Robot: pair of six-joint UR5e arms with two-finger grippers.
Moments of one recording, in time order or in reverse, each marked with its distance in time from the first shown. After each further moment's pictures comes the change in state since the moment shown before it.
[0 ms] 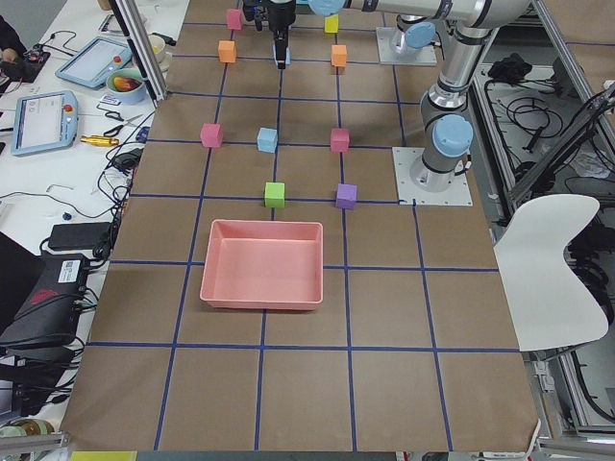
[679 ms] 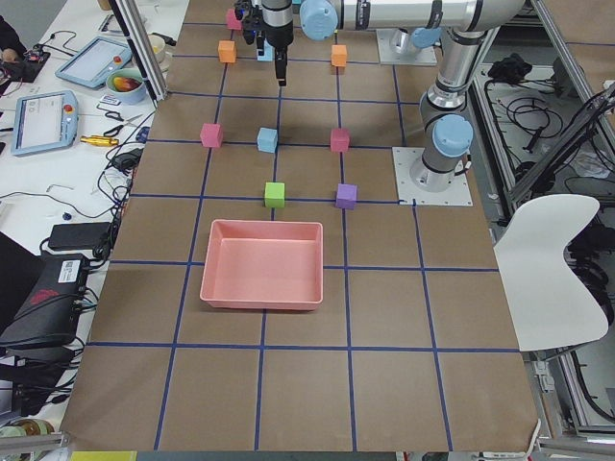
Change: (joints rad) left arm 0.009 -0.077 -0.133 0.196 -0.009 0.006; right arm 0.206 0.128 -0.393 0.209 -0.007 0.419
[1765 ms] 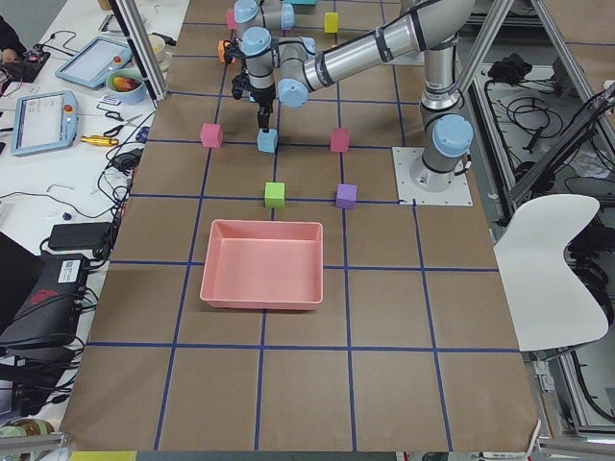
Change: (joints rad) left arm 0.003 -0.237 -0.150 0.381 0.009 0.102; right arm 0.147 0.183 -0.145 0.016 -0.003 0.203
